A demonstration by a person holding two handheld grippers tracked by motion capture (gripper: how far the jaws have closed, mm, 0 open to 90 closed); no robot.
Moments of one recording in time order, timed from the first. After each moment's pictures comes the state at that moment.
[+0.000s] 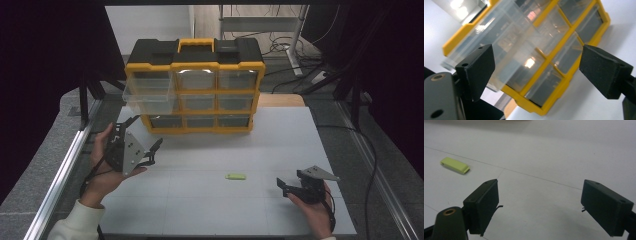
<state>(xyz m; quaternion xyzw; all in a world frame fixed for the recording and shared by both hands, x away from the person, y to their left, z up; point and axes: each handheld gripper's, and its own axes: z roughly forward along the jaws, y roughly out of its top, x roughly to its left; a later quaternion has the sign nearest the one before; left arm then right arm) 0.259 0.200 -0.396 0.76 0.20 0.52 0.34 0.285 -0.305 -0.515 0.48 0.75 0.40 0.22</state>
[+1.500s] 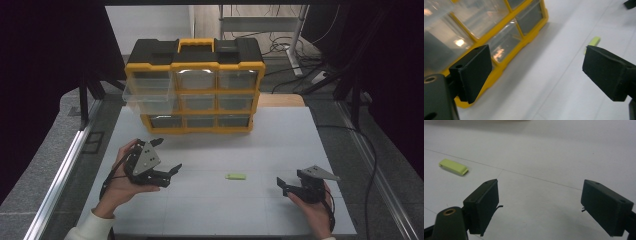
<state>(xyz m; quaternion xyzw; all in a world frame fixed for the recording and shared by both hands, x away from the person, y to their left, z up) 0.261 0.173 -0.425 0.82 0.26 0.29 0.43 0.285 -0.306 -0.516 0.49 0.74 0.40 0.22</state>
